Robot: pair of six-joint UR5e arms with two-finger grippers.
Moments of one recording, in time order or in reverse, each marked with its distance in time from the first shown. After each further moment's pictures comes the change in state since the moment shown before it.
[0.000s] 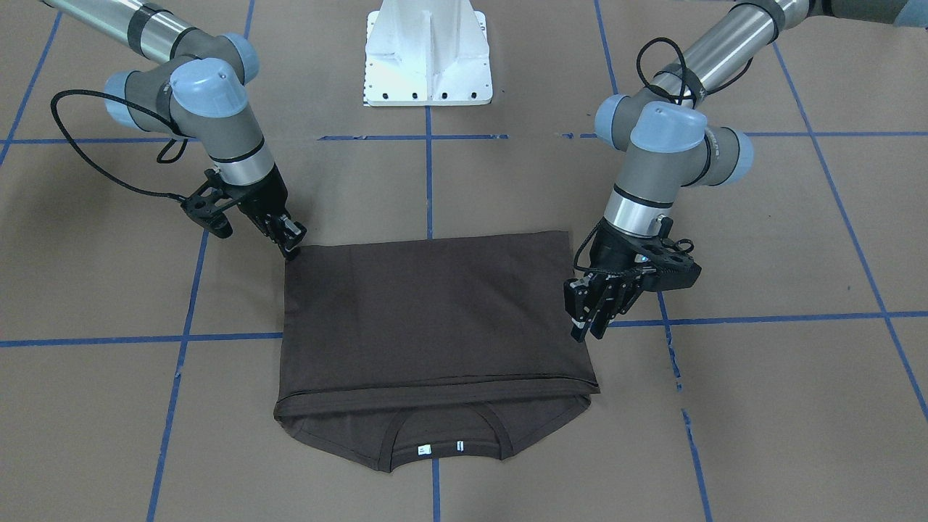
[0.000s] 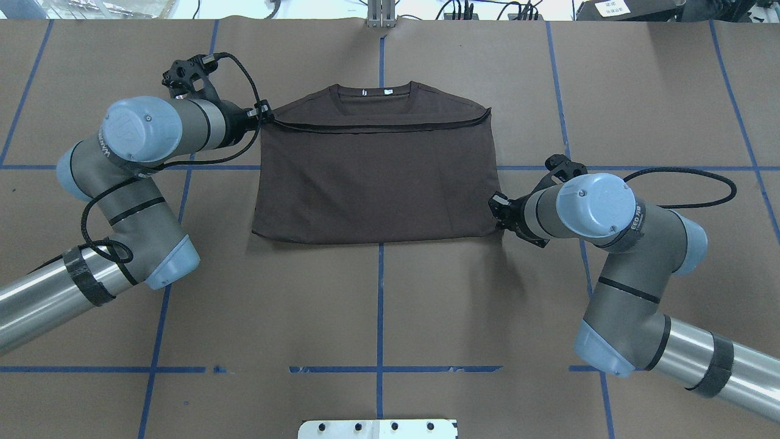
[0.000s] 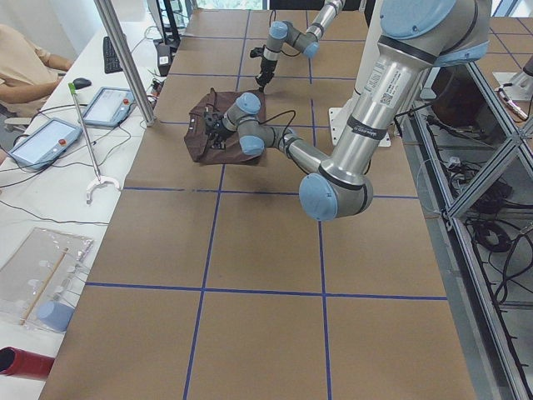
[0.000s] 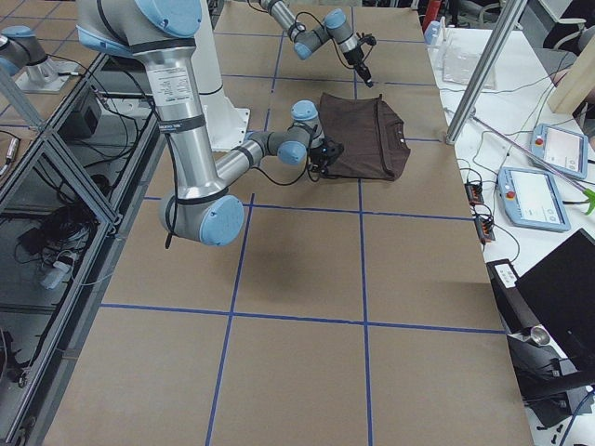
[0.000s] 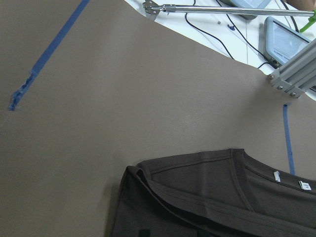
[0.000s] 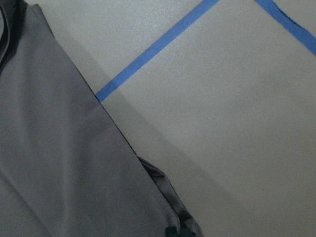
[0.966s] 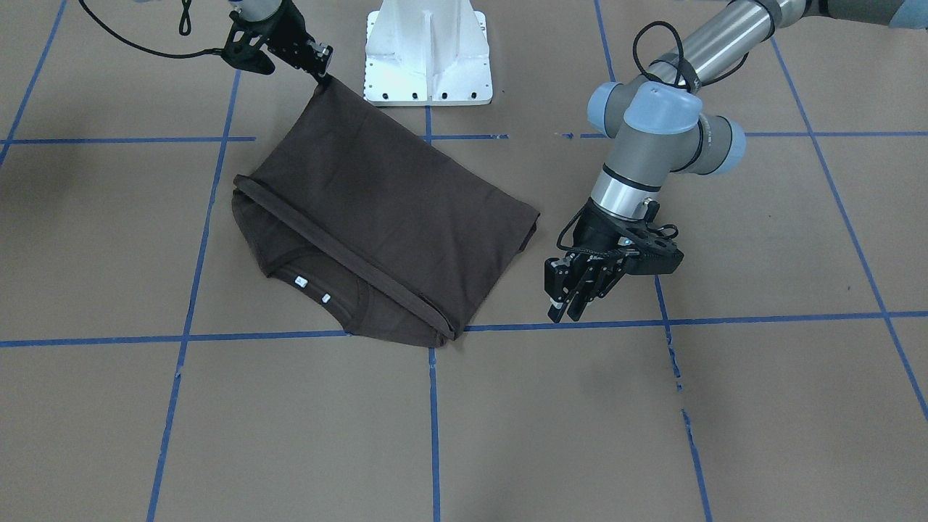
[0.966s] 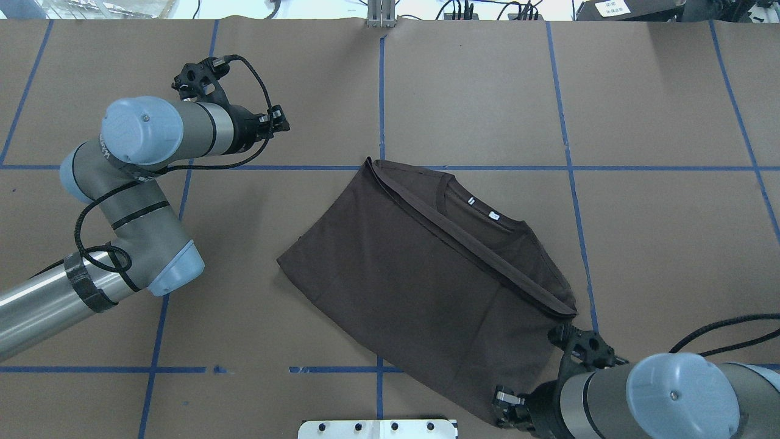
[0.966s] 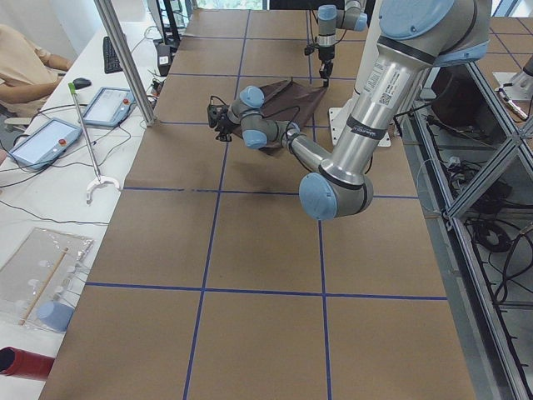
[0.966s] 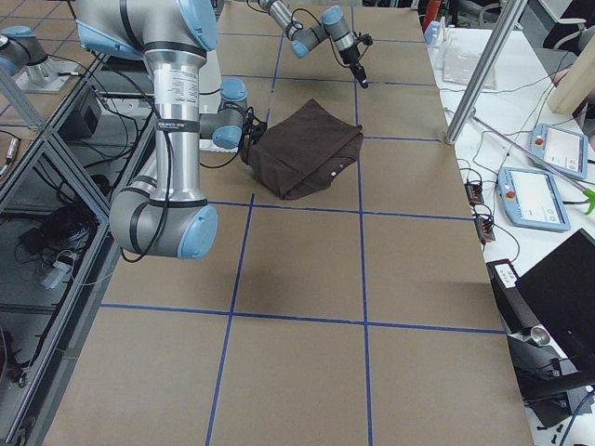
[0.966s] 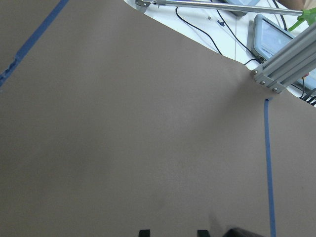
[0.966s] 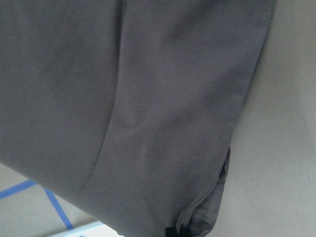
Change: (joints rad) left arm 0.016 -0.005 -0.057 0.000 -0.078 -0.016; right arm -0.476 -0.303 0.450 -0.005 0.056 0.091
